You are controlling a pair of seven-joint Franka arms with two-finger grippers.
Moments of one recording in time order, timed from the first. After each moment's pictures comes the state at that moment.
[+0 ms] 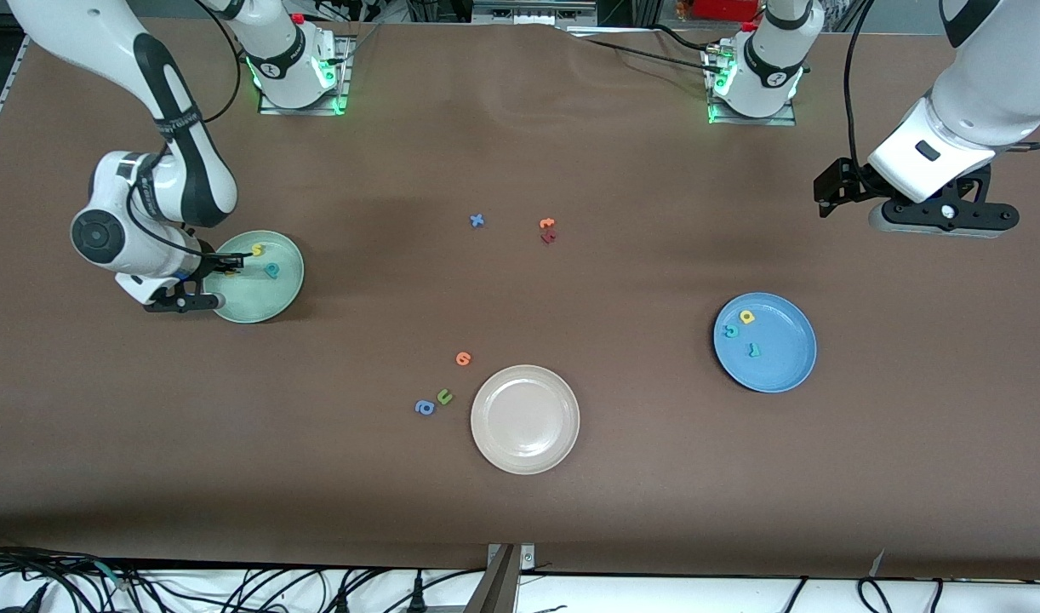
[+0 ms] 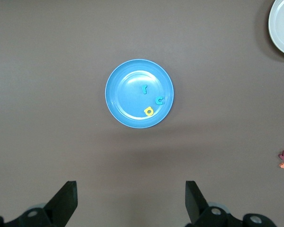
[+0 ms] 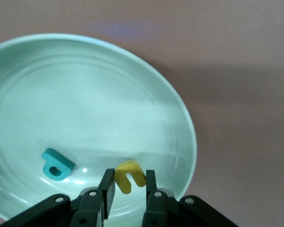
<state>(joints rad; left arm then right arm) 0.01 -0.02 -0.19 -1.70 0.06 1.61 -0.10 0.15 0.37 -0.22 -2.22 -0.01 2.33 -0.14</state>
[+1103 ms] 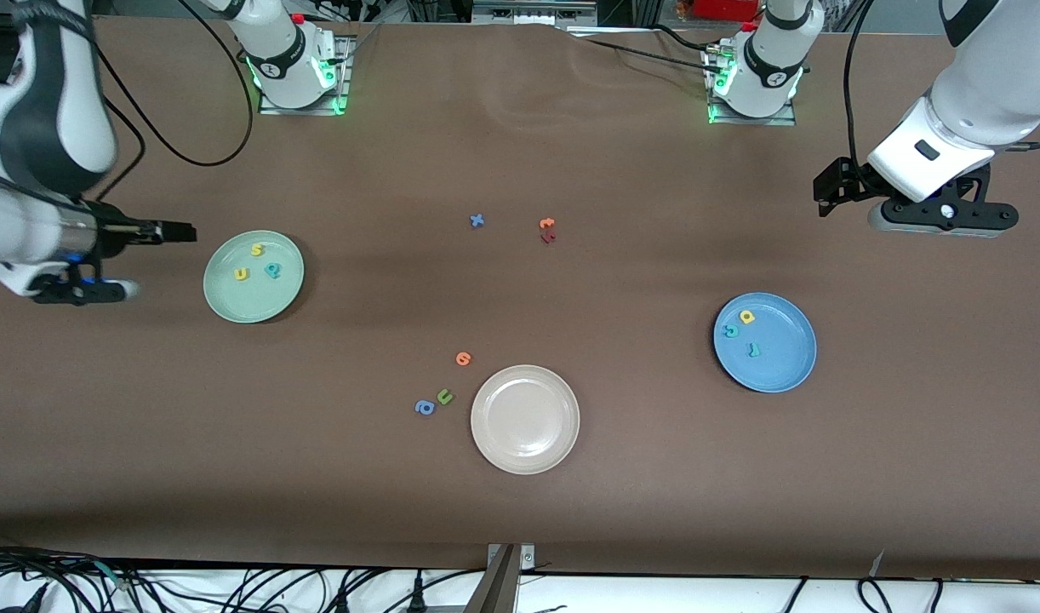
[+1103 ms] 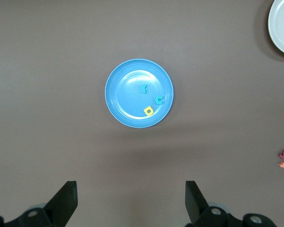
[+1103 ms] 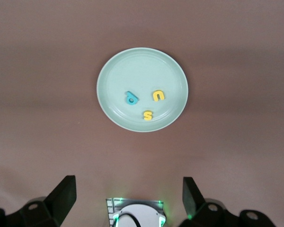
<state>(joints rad) 0.01 -0.02 -0.19 -1.70 0.06 1.61 -0.10 0.16 0.22 -0.22 -1.62 0.06 1.47 -0.08</state>
